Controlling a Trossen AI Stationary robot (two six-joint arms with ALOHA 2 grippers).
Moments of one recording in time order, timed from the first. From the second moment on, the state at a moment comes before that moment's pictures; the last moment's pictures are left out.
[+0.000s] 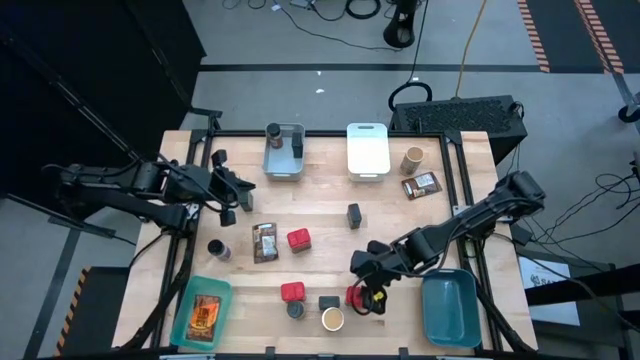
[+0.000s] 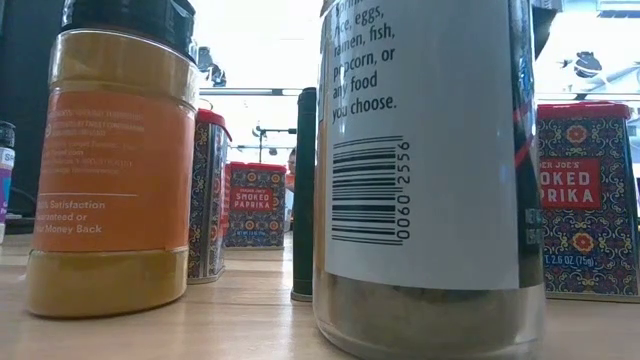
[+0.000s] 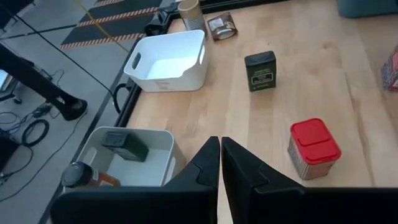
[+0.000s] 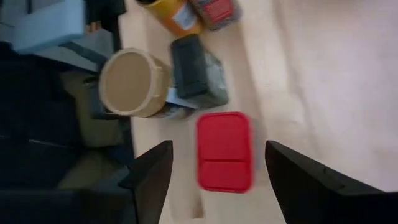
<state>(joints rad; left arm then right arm) -0.09 0.84 0.97 -0.73 -0.37 0.07 0.47 1.63 1.26 -0.60 -0.03 0.79</state>
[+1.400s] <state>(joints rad) -0.09 0.83 0.97 -0.79 -0.37 0.06 0.54 1.91 1.61 -1.03 0.08 0.85</state>
